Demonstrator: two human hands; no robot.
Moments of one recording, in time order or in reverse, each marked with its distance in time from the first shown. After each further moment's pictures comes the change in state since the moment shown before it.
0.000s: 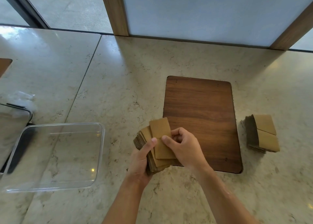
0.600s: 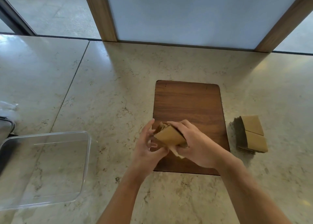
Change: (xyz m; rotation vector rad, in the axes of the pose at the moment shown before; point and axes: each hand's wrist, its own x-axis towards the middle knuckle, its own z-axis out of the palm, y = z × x) left_hand 0.018 0.003 0.034 0.768 -0.112 0.369; right_hand 0.017 -0.016 -0.080 -0.641 -0.334 -0.388
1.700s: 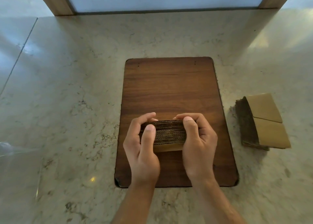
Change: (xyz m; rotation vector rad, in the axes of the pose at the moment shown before) left_hand 0.054 -0.047 0.100 -0.037 0.464 0.348; right_hand 0.016 0.070 0.064 0.735 1.070 0.224
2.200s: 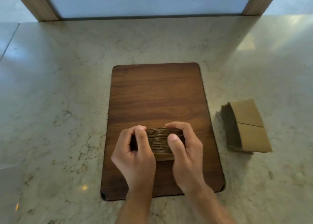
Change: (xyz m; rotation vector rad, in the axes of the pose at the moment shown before) left_hand 0.000 -0.010 0.018 0.275 0.200 0.118; right_hand -0.001 0.008 -0.018 -0.018 -0.246 -0.100
